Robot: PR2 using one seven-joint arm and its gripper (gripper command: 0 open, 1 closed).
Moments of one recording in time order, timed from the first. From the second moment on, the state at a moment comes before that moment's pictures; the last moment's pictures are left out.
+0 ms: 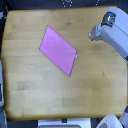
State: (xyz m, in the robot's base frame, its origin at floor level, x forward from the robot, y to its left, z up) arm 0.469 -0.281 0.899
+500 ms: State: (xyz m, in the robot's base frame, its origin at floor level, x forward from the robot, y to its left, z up) arm 0.466 -0.274 0.897
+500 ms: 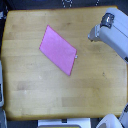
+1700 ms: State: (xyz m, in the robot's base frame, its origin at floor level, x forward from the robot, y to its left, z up) arm 0.404 -0.106 0.805
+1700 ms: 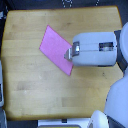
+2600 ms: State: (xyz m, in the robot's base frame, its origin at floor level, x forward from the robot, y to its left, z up) arm 0.394 -0.102 0.732
